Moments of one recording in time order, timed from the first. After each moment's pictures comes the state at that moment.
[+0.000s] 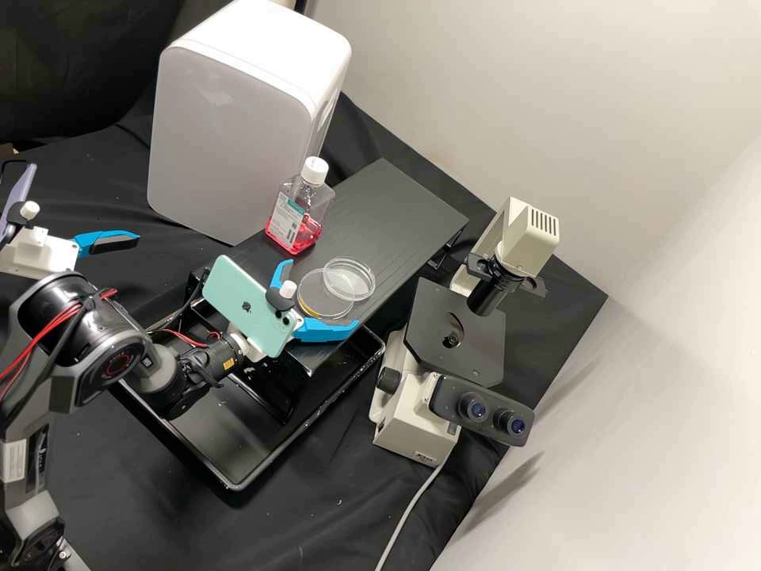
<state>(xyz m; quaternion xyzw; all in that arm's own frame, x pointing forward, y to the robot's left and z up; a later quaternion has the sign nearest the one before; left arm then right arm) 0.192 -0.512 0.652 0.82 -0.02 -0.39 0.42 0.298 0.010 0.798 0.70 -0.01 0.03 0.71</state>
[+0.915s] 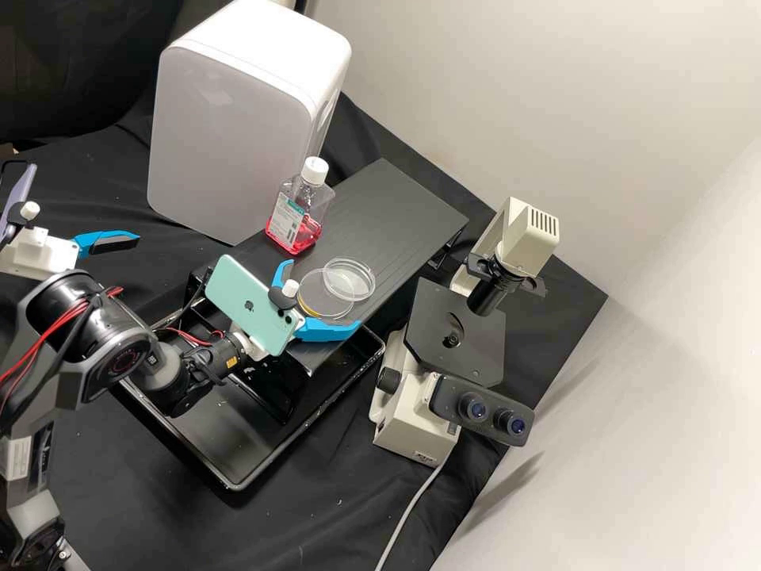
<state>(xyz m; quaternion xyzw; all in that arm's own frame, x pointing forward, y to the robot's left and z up) 0.192 -0.512 0.652 0.82 -0.02 -0.39 0.42 0.304 0.007 0.795 0.70 -0.01 0.02 0.71</state>
